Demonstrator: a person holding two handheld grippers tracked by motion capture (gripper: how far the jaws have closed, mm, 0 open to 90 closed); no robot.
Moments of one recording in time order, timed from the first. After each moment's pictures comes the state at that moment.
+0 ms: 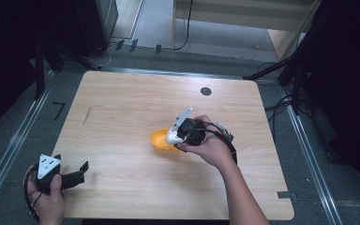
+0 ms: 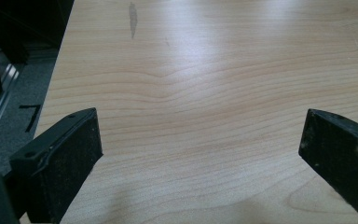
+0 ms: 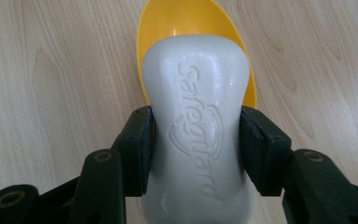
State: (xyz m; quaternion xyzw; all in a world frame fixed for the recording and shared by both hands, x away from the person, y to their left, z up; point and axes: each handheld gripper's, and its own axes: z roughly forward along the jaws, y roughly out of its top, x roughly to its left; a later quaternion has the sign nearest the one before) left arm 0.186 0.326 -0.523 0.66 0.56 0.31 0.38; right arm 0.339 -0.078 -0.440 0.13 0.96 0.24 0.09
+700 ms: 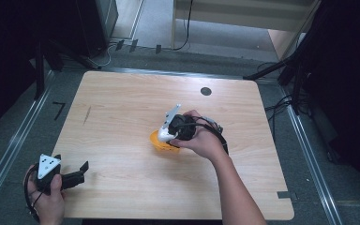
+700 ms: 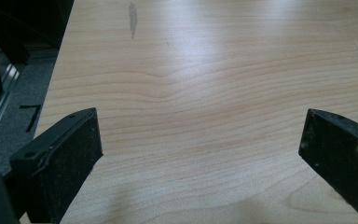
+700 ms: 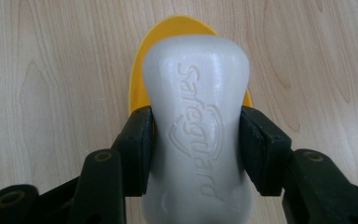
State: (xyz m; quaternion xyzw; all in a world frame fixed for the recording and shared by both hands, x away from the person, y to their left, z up) left arm 0.186 0.326 -0.523 0.67 0.56 0.31 0.38; right arm 0.358 -0.052 -0.446 0.07 0.97 0.23 0.08
